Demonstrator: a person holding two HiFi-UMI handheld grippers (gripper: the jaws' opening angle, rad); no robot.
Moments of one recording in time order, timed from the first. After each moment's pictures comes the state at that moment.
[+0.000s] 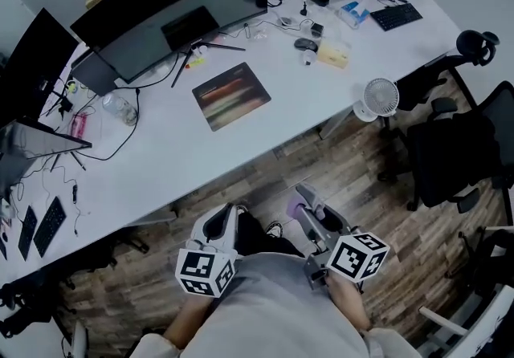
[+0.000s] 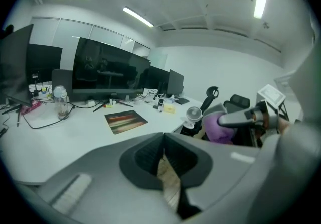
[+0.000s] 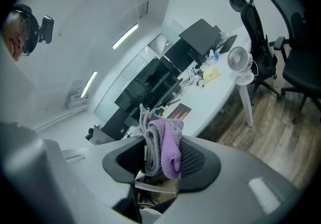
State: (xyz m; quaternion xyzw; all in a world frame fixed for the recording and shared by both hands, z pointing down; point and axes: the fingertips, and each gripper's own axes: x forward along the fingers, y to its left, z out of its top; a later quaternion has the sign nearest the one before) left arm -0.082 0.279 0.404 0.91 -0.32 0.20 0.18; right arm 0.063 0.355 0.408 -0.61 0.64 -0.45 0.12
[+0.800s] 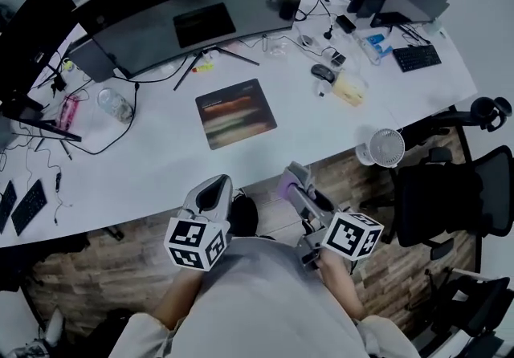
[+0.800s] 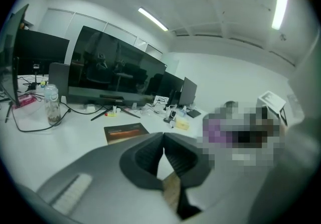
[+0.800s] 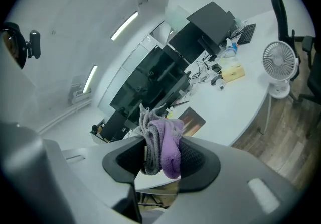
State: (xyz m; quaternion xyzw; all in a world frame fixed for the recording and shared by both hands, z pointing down) left arm -0.032 0.127 0.398 0.89 -0.36 0.16 0.22; right arm 0.109 0.192 0.397 -0.56 0.67 -0.47 0.09
